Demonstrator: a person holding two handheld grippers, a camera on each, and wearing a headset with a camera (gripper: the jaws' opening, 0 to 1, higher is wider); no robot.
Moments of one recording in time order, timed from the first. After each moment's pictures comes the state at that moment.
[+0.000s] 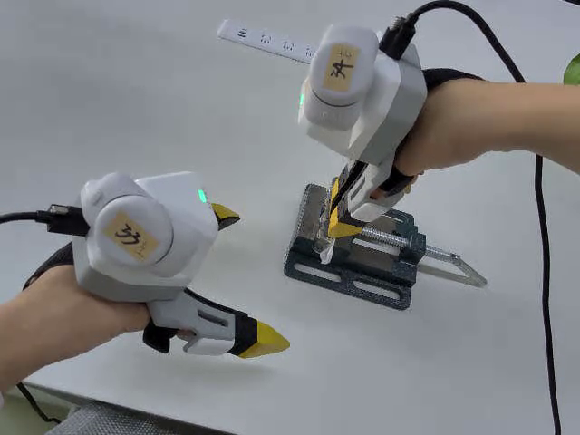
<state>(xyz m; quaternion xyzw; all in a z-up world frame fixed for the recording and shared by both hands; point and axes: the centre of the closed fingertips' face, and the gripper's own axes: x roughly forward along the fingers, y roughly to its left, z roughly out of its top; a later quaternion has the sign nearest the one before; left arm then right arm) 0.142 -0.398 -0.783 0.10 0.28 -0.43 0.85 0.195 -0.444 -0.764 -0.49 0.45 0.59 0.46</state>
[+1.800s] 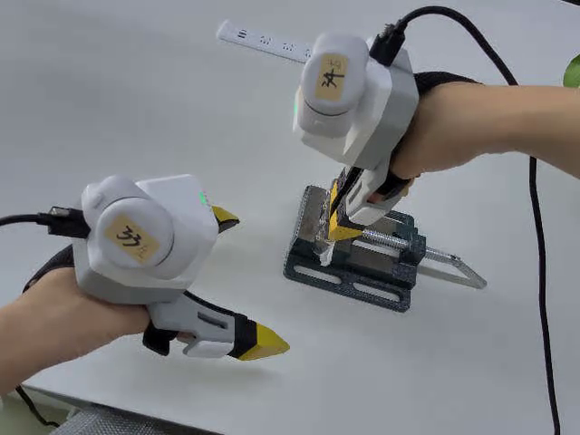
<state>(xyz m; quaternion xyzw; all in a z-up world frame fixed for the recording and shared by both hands) 0.142 -0.398 -0.785 0.10 0.29 -0.43 0.85 0.192 -0.444 -0.768 -0.50 0.45 0.59 0.45</state>
